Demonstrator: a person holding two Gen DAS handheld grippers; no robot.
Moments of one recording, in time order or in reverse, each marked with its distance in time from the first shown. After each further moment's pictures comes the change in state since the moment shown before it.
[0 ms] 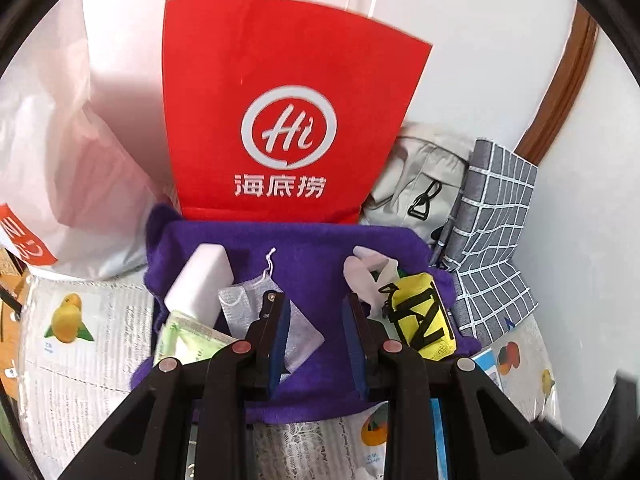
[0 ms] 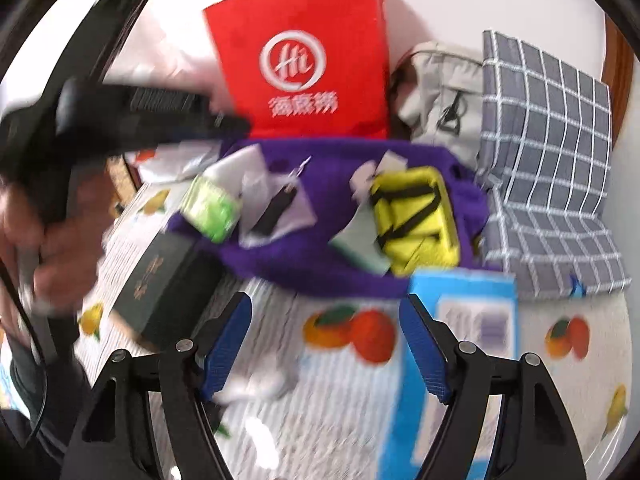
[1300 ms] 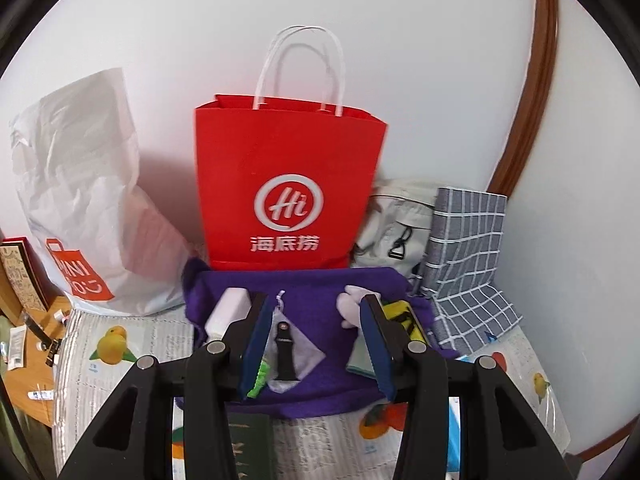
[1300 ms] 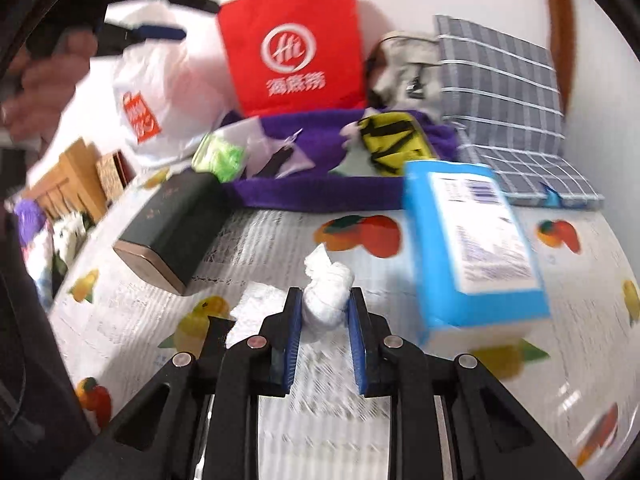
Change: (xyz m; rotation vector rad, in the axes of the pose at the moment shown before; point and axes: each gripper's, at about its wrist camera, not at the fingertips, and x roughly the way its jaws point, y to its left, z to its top) left arm -0.087 -0.019 -0.008 0.050 -0.178 0.025; right arm -0.035 0.016 -0.095 0.120 -0.127 -0.093
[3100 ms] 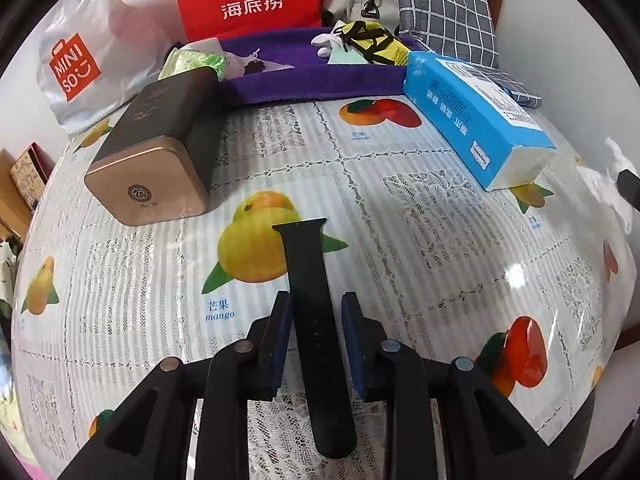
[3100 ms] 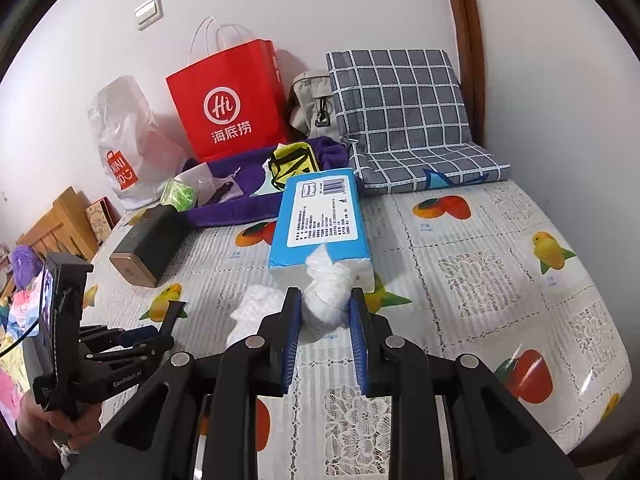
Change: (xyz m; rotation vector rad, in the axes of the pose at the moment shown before) left arm -0.001 -0.045 -0.264 0.141 0.373 0.141; right arm -0.084 -0.087 -0.046 0.096 -0.105 -0.057
